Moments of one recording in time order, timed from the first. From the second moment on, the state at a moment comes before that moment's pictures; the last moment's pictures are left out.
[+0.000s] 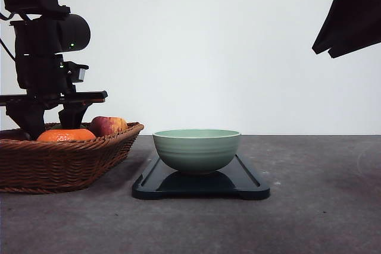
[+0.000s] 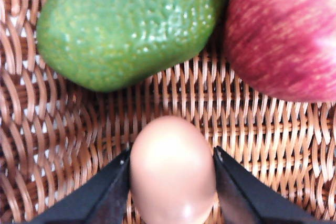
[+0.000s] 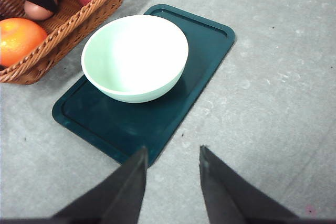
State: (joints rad) left_arx -0.22 1.89 1.41 -0.76 -0.04 -0.18; right_arx 0.45 0.83 0.66 -0.40 -0.15 0.03
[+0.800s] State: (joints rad) left_arx -0.47 1.63 1.42 -0.59 0.08 -0.11; right_arx 0.45 0.83 0.66 -0.40 -0.15 0.03
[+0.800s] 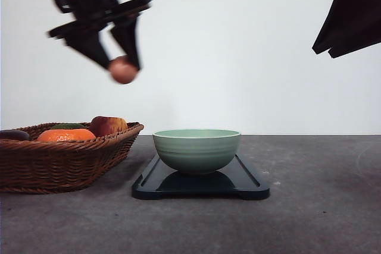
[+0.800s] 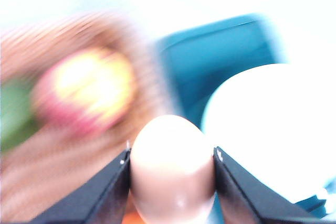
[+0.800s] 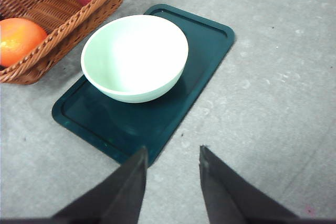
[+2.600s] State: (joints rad) left_arx -0.65 2.00 1.42 -0.33 0.05 -0.09; right_arx 0.45 0.83 0.66 -0.40 -0.15 0.03
